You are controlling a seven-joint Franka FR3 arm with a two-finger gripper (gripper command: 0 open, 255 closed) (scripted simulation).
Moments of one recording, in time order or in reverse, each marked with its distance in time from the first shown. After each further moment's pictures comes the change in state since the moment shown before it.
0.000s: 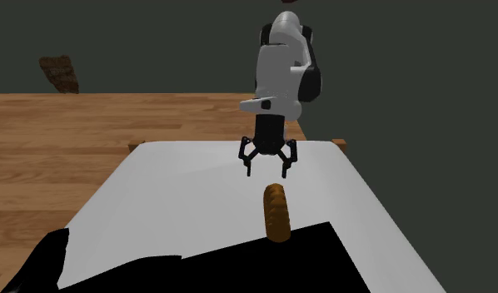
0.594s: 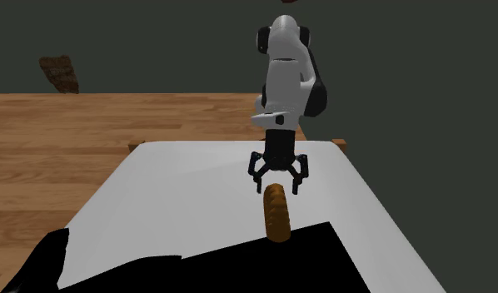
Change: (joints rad) arm 0.019 0.110 0.043 0.019 -0.099 0.137 0.040
